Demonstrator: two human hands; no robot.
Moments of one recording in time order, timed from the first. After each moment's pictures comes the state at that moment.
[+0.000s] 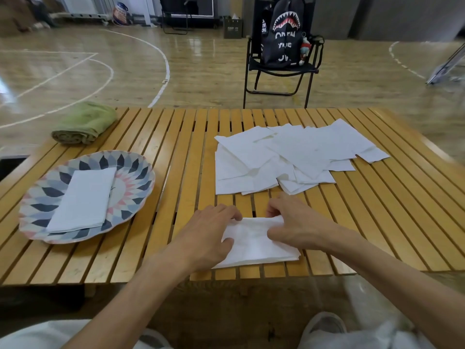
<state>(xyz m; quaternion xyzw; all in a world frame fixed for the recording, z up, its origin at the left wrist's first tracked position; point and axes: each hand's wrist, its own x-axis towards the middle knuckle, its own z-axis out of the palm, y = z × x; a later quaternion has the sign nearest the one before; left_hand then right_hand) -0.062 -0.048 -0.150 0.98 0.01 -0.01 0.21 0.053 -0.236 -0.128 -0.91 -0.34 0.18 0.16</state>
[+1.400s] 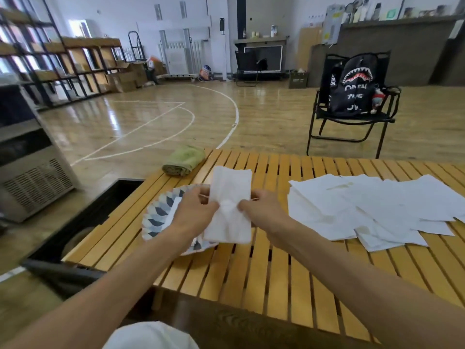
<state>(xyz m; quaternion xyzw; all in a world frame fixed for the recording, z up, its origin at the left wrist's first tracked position) -0.109 0.092 -0.077 0.76 0.33 0.24 0.50 0.005 -0.030 -0.082 -0.73 -0.25 0.27 0.57</state>
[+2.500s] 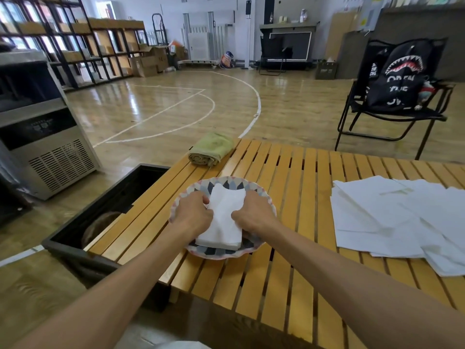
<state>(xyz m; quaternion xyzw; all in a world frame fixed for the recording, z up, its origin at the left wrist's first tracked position) -0.127 0.191 -0.134 0.84 0.44 0.17 0.25 -0.014 0.087 -0.134 -0.86 -0.35 0.17 0.32</state>
